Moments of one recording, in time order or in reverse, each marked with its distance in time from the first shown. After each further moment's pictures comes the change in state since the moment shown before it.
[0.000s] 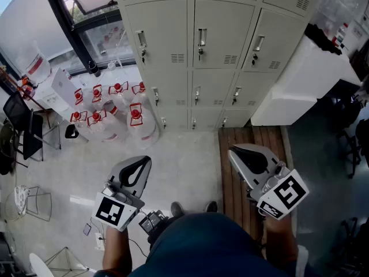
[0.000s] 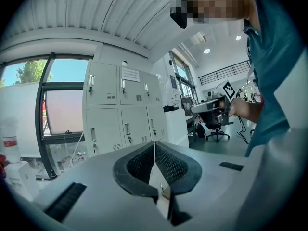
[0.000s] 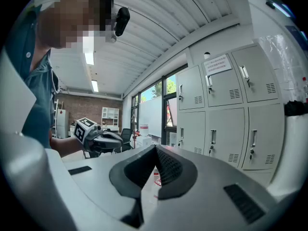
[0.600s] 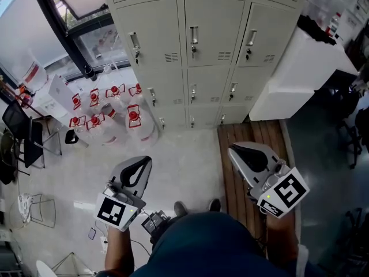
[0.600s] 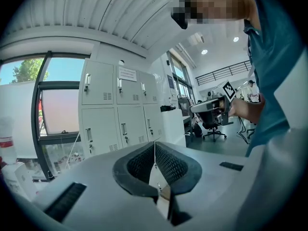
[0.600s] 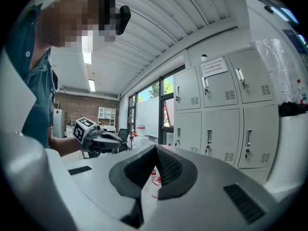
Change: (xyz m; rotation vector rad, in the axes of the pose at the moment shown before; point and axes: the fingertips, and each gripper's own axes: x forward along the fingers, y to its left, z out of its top) left arm 0.006 -0.010 0.000 0.004 -0.002 -0.032; right arm -0.013 -0.002 -0.002 -0.003 -0.004 -0.040
